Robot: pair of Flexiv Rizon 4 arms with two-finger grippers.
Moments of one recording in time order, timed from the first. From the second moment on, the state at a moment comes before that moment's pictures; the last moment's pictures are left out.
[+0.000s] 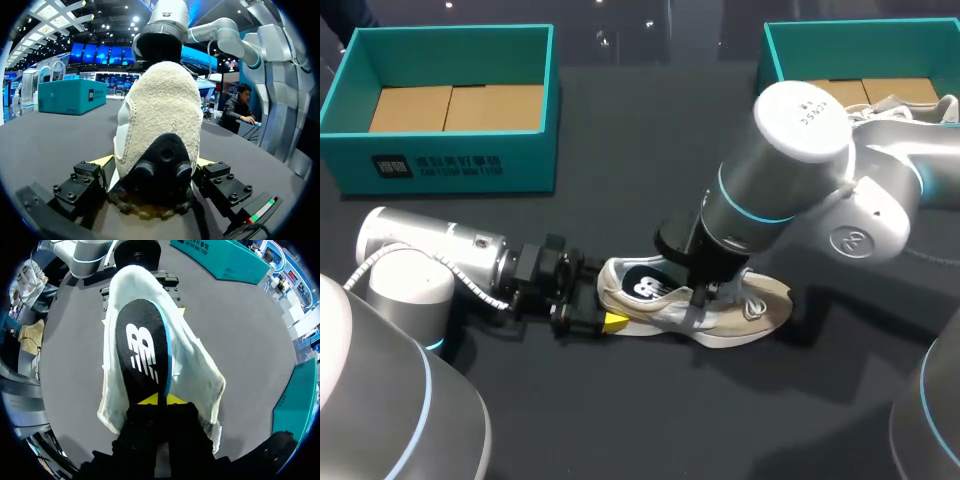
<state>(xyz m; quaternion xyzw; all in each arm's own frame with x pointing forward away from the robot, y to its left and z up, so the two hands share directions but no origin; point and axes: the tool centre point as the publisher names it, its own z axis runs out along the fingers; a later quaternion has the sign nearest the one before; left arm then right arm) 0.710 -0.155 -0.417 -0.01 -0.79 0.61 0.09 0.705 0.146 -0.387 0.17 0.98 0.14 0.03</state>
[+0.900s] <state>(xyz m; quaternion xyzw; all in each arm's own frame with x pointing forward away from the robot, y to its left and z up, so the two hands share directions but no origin) 0.710 -0.155 -0.417 -0.01 -0.79 0.61 0.09 0.713 0.143 -0.355 0.04 0.97 0.25 0.06</state>
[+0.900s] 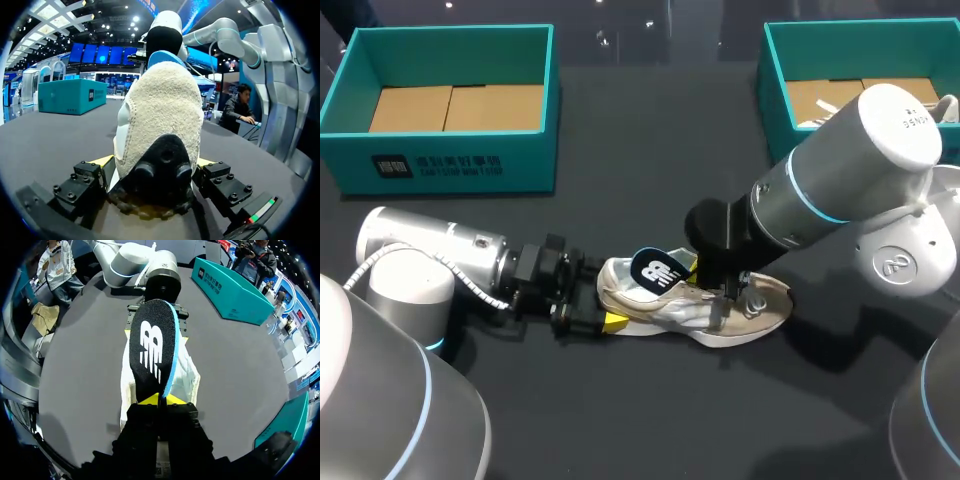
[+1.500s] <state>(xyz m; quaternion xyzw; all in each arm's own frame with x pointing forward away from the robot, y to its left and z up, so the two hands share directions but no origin) 0.710 -0.155 -0.417 -0.01 -0.79 0.61 0.09 0.706 0.176 -0.328 -0.04 0.97 0.23 0.06</state>
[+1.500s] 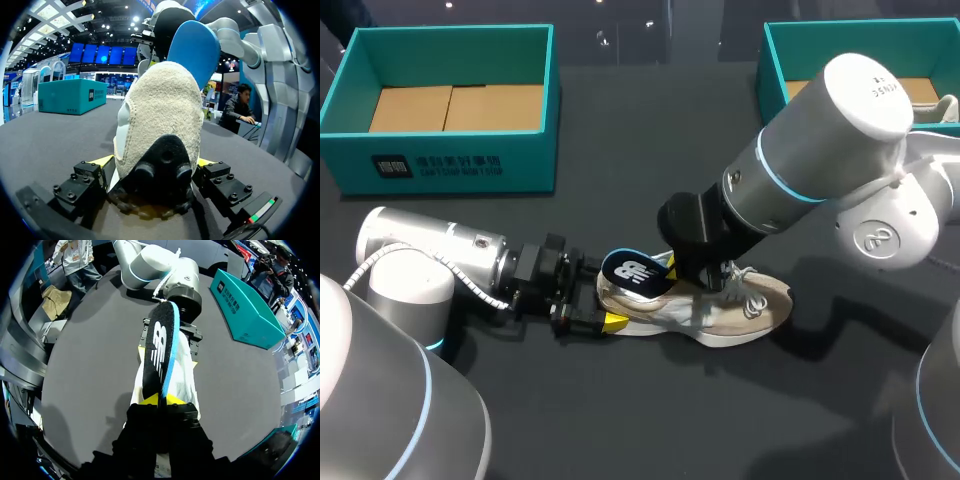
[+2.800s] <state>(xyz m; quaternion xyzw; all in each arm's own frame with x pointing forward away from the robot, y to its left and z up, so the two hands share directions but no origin) 0.710 -0.155 -0.417 -0.01 -0.79 0.61 0.09 0.700 0.194 -0.313 0.02 0.95 0.26 -0.15</state>
